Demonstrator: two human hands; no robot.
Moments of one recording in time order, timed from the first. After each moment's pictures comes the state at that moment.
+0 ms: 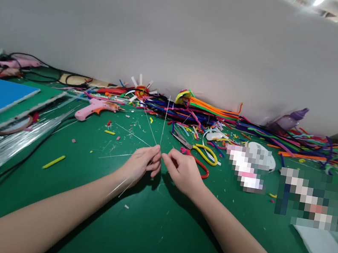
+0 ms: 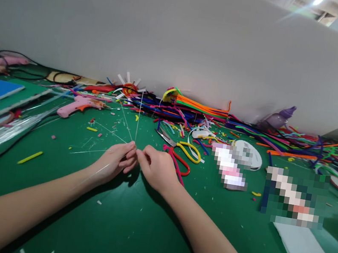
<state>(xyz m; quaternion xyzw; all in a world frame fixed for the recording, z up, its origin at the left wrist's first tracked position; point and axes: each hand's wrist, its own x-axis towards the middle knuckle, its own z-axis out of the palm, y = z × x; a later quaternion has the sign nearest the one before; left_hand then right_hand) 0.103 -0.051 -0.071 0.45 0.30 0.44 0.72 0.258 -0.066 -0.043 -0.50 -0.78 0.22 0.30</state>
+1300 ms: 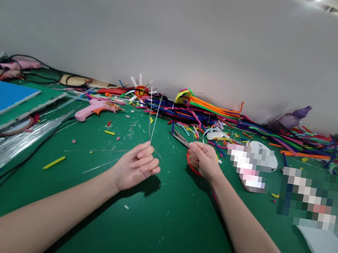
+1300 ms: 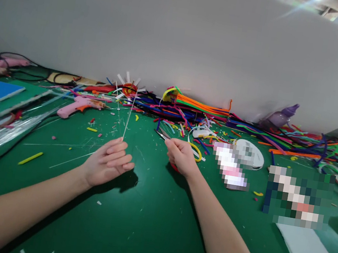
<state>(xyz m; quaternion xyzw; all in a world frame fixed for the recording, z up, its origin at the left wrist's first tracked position) 0.093 -0.057 -0.054 0.15 0.09 0.39 0.90 0.304 -0.034 -0.062 -0.40 -0.58 0.57 0.43</state>
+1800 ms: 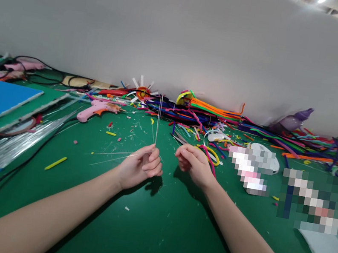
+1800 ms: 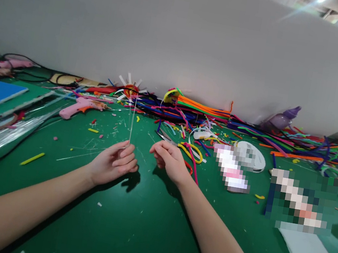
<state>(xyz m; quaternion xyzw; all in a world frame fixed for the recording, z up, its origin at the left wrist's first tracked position) 0.092 -0.047 -0.063 0.26 0.12 0.37 0.88 0.286 -0.043 -0.053 -0.35 -0.52 0.65 0.44</state>
